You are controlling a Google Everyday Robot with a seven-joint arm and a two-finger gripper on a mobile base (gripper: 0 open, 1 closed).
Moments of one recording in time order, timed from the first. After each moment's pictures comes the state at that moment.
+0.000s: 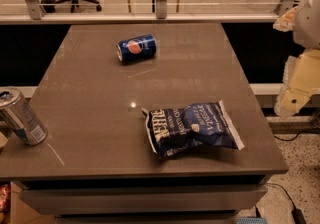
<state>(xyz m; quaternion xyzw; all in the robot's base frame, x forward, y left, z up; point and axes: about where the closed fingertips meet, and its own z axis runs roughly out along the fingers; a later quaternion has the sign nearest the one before) 0.438 -0.217 0.976 -0.60 0.78 -0.03 0.16</state>
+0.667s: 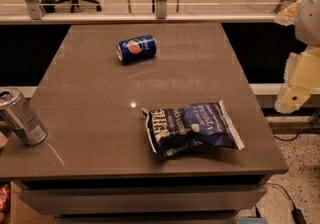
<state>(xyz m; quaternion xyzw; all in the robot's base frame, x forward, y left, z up) 0.443 -0.214 0.983 -0.61 0.77 -0.05 0.18</state>
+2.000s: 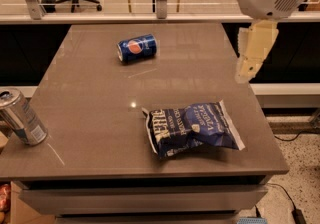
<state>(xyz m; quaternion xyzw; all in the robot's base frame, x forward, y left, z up) 0.499 -0.136 1.002 -0.74 0.64 -0.04 0.22</state>
